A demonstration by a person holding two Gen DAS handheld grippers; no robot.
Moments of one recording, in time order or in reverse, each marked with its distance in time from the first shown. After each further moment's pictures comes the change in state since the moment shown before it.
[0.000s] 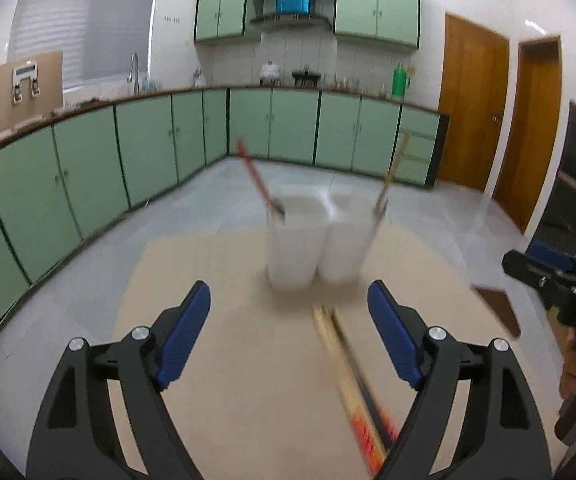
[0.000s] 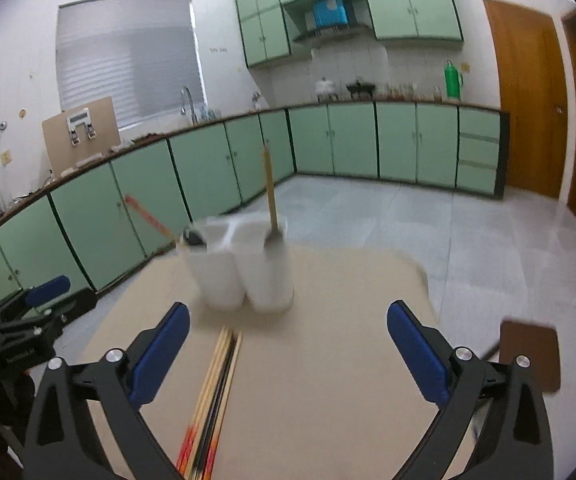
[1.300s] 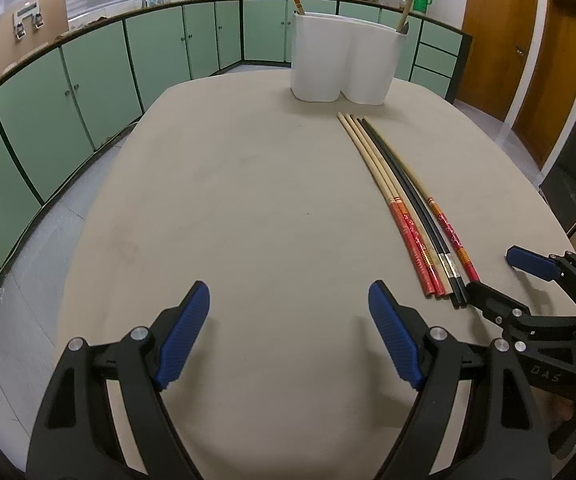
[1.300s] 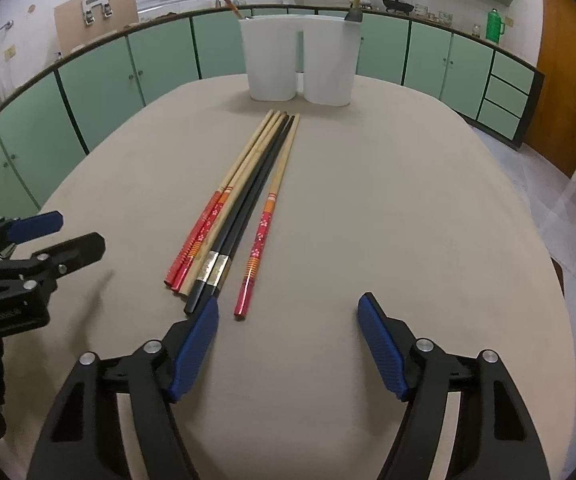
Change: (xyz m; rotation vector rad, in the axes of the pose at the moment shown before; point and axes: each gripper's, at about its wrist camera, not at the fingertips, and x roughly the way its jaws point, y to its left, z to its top) left arm -0.002 0.012 -0.135 -0.017 0.308 0.061; right arm 0.025 0.062 -0.152 -0.165 0.334 -0.026
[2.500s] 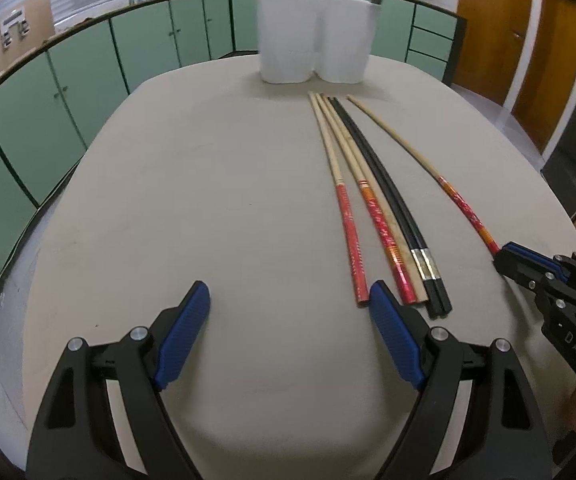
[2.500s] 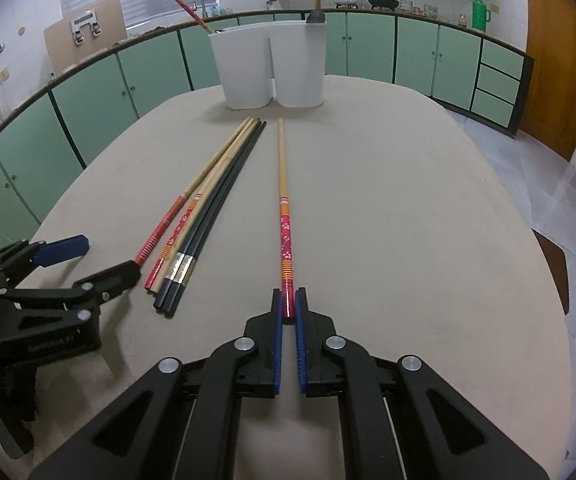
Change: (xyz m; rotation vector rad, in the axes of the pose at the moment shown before) left arm 0.026 -0.047 0.002 0.025 0.045 0.012; right arm -0.007 -0.032 -0.004 0.062 -0.019 0.032
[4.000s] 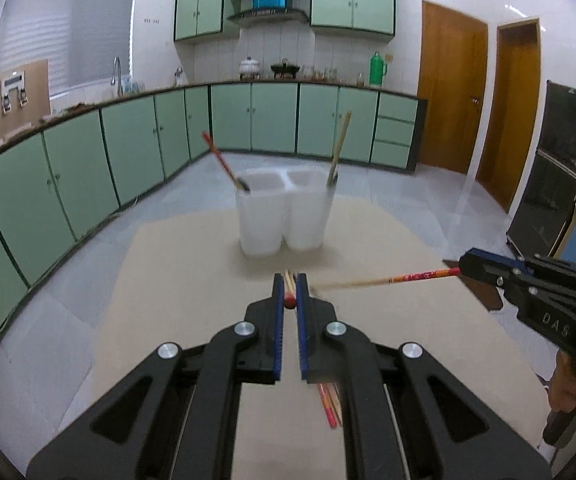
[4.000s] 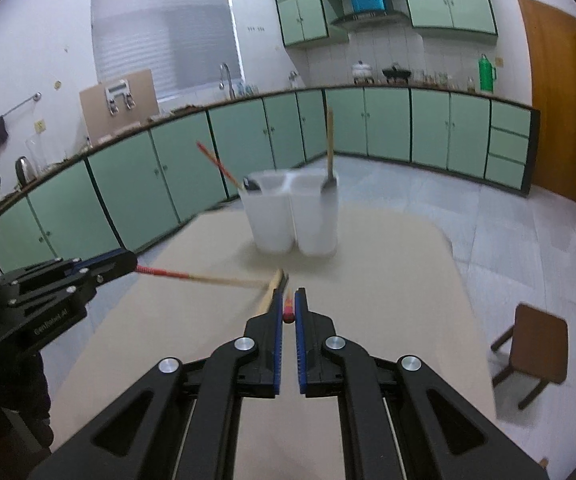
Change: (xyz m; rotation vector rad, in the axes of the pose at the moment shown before) left arm -0.120 0.002 0.090 0.053 -0.358 -0.097; right arm -0.104 -0.008 0.109 -0.026 -0.299 0.103
